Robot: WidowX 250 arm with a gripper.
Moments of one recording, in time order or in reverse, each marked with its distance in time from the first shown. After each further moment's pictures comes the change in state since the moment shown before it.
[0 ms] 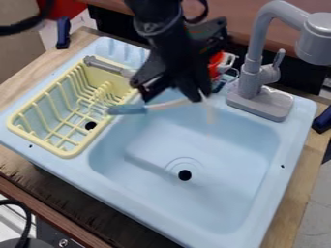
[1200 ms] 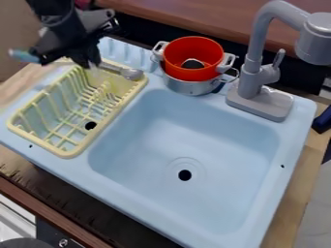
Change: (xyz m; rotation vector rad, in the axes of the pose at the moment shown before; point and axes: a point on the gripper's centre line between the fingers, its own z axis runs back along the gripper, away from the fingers) arm 0.136 0.076 0.000 0.134 -0.324 -0.179
